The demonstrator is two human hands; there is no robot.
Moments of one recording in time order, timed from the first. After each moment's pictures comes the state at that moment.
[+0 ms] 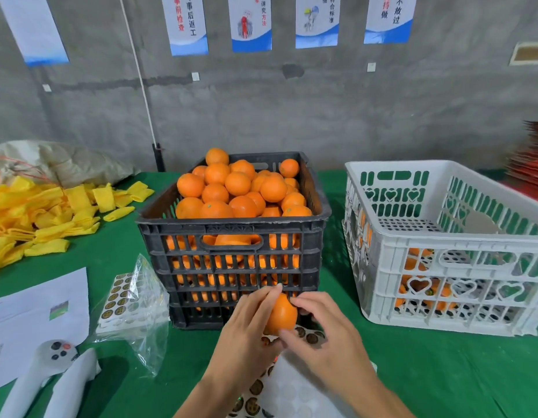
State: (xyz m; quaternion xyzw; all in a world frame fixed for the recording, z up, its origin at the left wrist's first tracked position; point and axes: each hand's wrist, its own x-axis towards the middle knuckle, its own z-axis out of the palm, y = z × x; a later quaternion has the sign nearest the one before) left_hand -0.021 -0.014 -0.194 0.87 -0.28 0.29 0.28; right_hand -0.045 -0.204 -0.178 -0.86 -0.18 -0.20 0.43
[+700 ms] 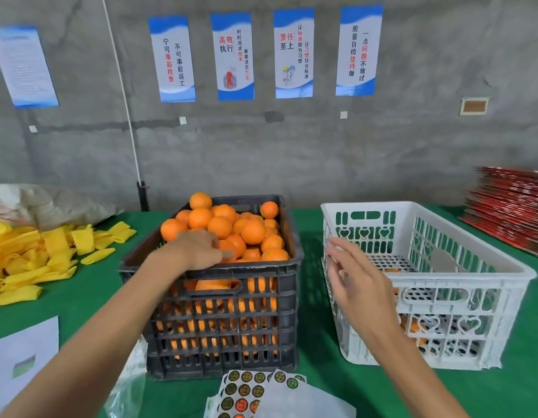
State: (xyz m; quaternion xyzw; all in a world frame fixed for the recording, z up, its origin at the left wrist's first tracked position) left_hand 0.106 0.023 0.025 1.00 -0.05 0.03 0.03; right_hand 0.016 -0.279 -0.068 -0.81 -0.13 -0.53 0.21
